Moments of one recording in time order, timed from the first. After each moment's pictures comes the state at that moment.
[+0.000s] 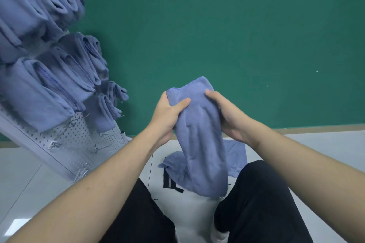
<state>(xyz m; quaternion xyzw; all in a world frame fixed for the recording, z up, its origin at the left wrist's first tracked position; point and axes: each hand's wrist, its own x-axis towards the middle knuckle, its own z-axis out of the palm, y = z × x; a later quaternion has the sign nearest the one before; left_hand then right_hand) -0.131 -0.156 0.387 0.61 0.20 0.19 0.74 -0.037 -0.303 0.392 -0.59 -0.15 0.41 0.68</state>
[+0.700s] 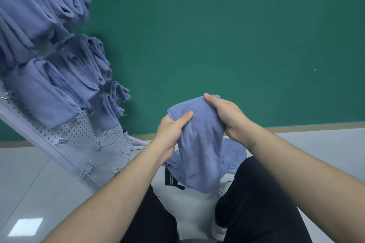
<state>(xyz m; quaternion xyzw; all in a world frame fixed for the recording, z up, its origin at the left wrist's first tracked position) -0.162 -0.183 0.367 0.59 0.23 0.15 0.76 -0.057 -0.309 0.396 -0.66 -0.09 0.32 0.67</state>
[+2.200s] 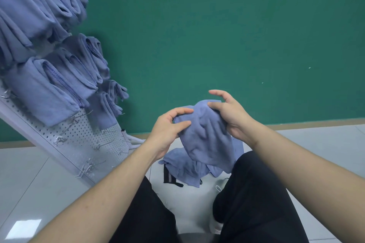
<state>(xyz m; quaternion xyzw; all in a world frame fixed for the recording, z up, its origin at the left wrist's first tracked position) -0.171 -0.175 0.357 0.67 0.16 0.15 0.71 -0.049 -0.322 0.385 -0.67 -0.11 0.26 0.69</state>
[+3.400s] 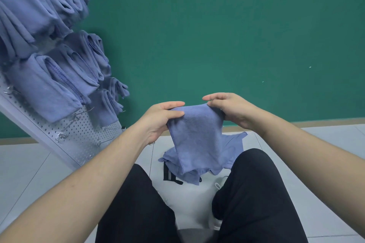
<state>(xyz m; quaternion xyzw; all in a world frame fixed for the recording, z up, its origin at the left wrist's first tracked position) -0.167 -0.146 0.385 0.66 0.24 0.06 0.71 -0.036 -0.331 0.399 -0.76 -0.22 0.29 0.54</state>
